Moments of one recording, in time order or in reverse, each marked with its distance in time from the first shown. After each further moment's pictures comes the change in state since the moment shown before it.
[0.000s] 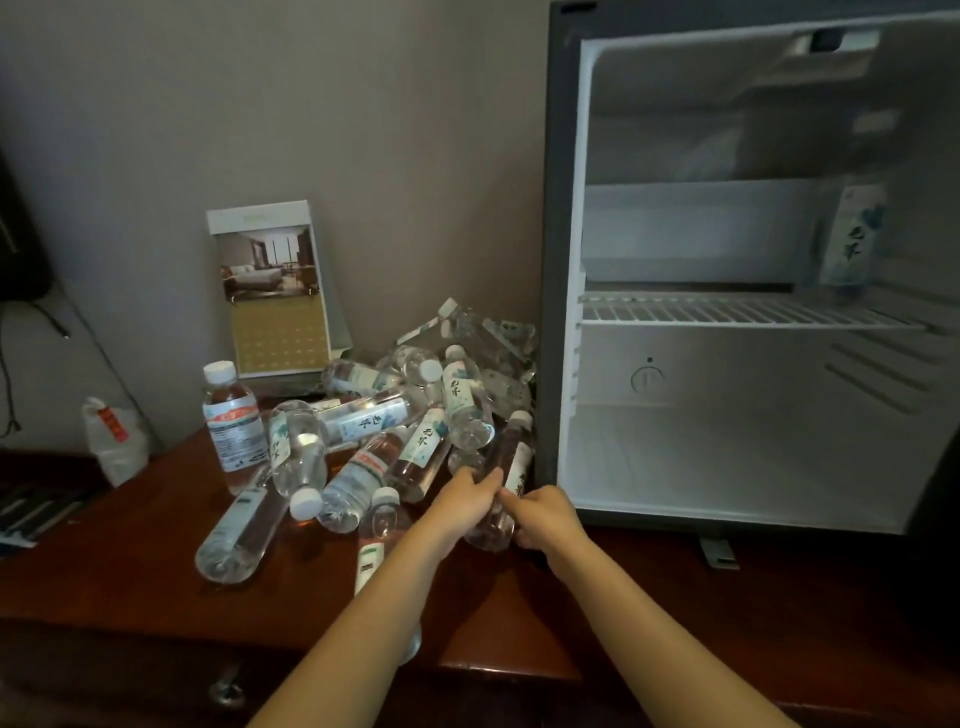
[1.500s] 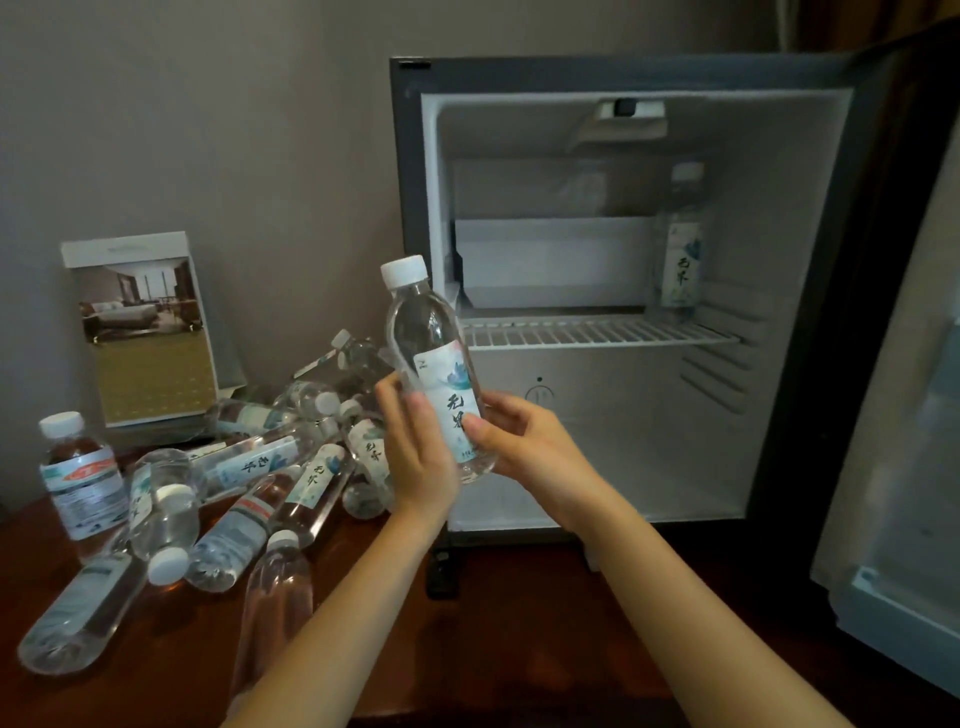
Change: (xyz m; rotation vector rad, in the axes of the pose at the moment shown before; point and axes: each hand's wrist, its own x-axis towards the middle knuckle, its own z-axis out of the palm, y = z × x) left_hand -0.047 0.103 0.058 -0.480 0.525 1.006; right_hand -0.059 -0.058 -0.122 0.309 -0.179 -0.551
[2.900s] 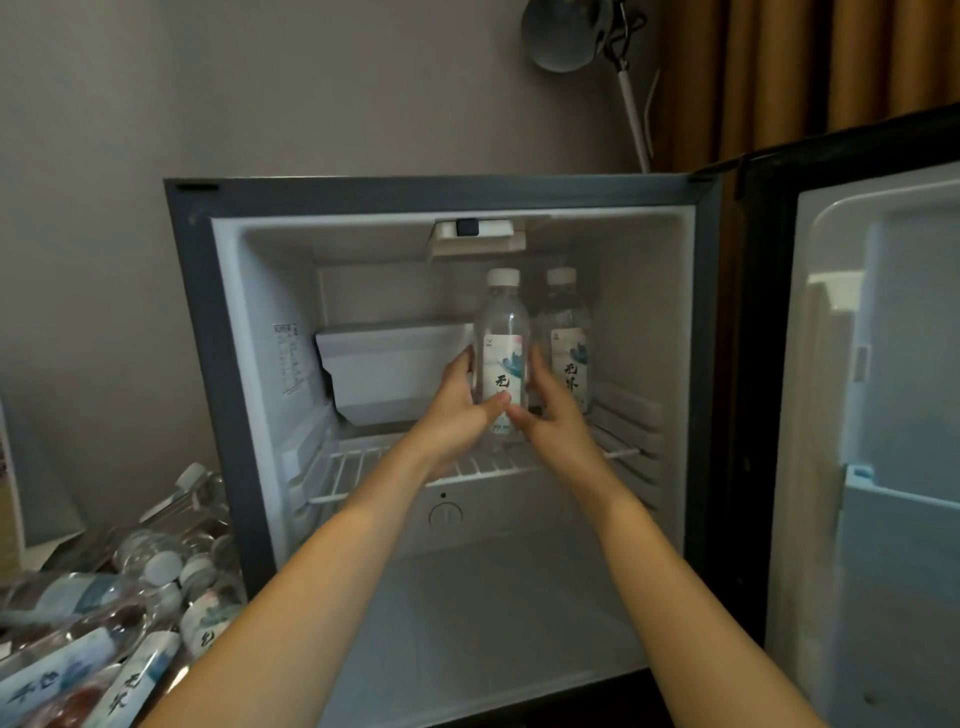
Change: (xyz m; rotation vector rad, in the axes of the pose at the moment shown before) left_hand 0.116 -0.001 0.191 -0.066 -0.737 -0.345; right_hand 0.085 -0.065 -0.159 -0.343 0.377 -0.374
